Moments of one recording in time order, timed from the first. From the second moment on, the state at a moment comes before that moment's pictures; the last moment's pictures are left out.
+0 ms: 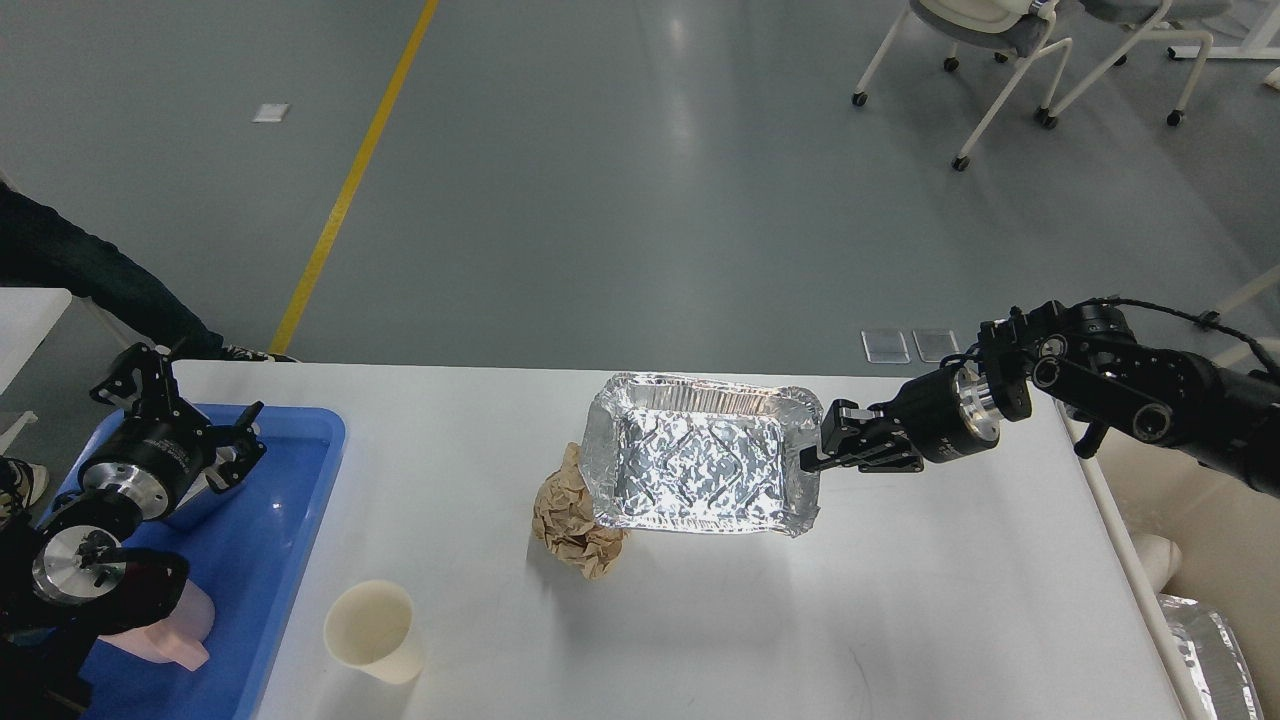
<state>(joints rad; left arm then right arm) -0.28 0.36 -1.29 -0.94 0.24 -0.15 0.02 1.11 -0.44 -0.07 0.84 -0.83 0.78 0.31</state>
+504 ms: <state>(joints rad) -0.28 0.35 -1.29 -0.94 0.24 -0.14 0.02 1.10 -0.60 -0.09 0.95 -0.83 0.57 0.38</state>
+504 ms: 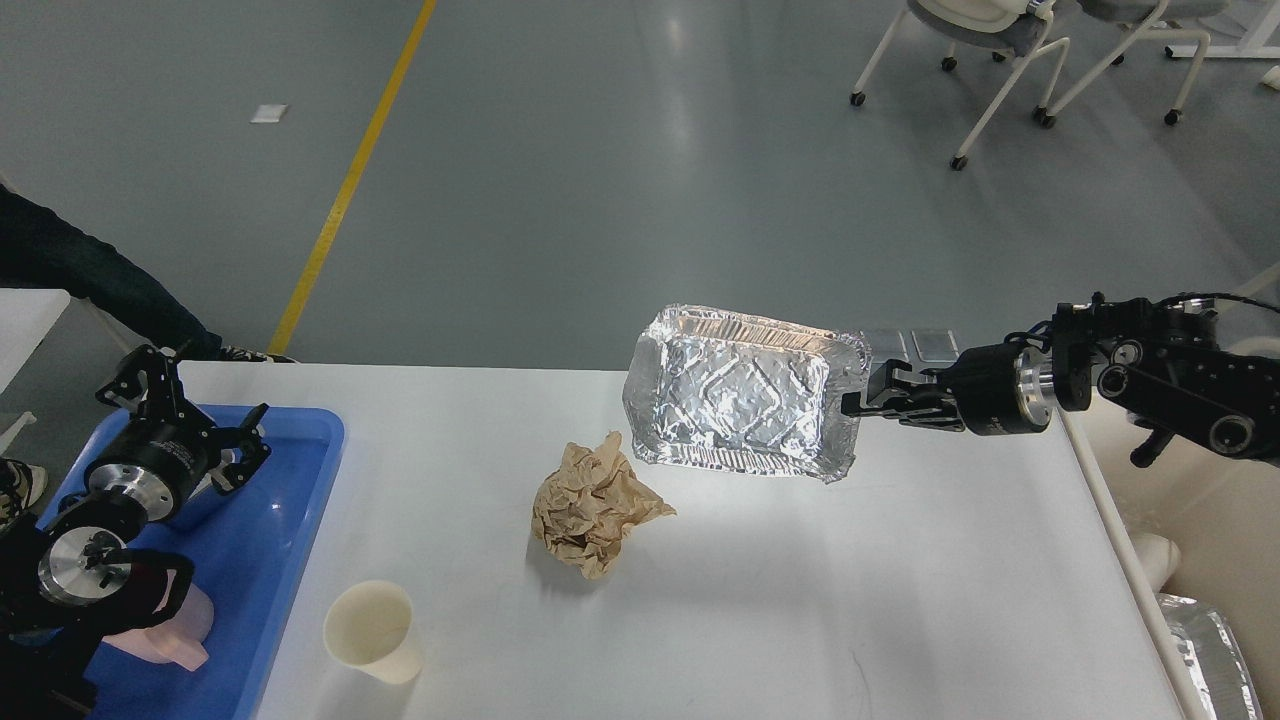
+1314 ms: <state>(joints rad) -0.28 0.36 -1.28 -0.94 0.24 -0.14 0.02 1.09 -0.57 -0.09 1.00 -0.75 0.76 0.33</state>
